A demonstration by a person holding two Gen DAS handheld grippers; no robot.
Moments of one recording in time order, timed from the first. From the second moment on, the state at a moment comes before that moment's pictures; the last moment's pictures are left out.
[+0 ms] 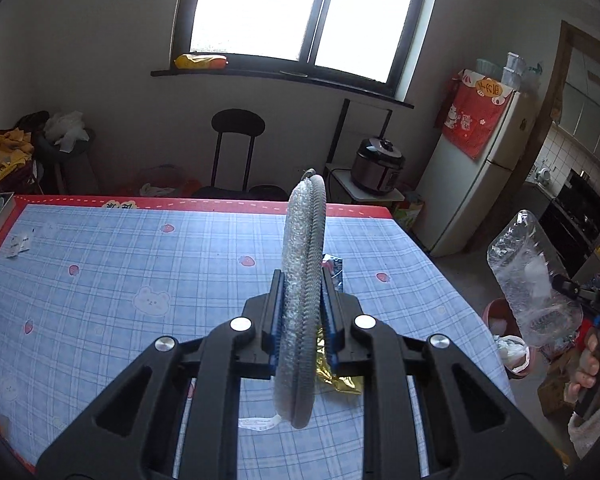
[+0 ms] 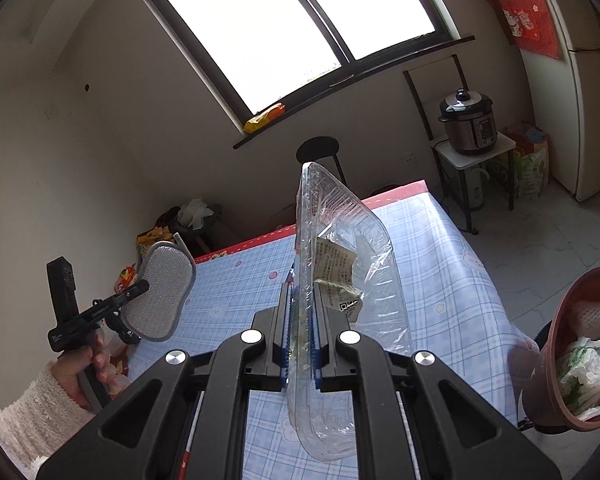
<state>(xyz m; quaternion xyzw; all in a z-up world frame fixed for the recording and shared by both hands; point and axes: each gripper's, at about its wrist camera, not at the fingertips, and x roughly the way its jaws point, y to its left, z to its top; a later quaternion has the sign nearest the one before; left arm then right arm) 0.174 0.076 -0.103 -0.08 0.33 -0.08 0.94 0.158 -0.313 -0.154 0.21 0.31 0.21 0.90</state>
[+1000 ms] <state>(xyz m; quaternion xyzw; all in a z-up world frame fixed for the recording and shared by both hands) 0.138 -0.129 -0.081 -0.07 0.30 -0.21 0.93 0.143 -0.575 -0.199 0.21 0.35 -0.04 0.91</state>
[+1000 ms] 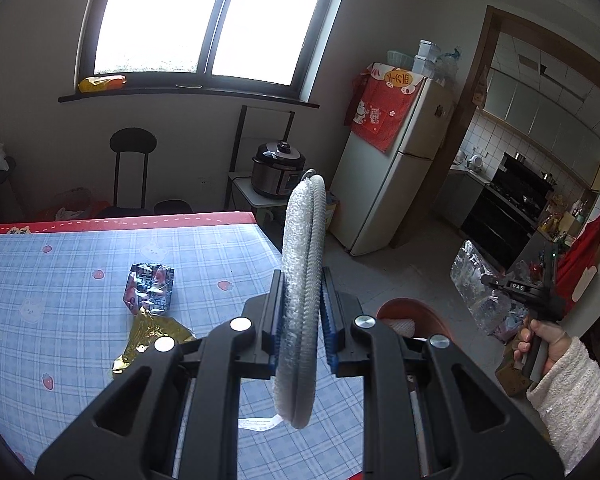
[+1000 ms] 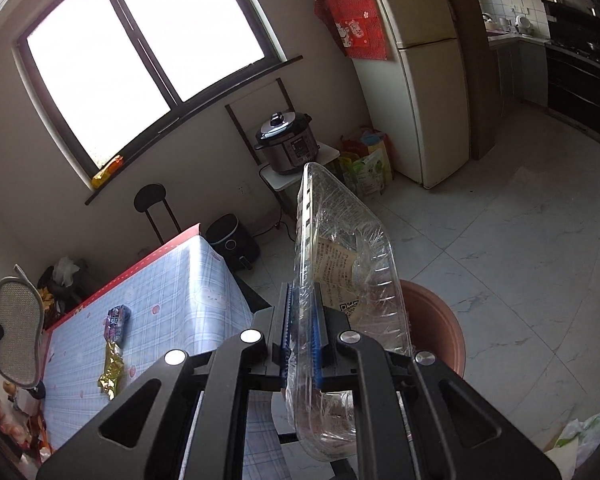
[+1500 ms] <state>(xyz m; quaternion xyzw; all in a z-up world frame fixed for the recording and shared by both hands) 0.147 -0.149 -0.073 -0.05 0.30 -0.25 0.92 0.117 -0.581 -0.160 0.19 0.29 -0.09 0.93</state>
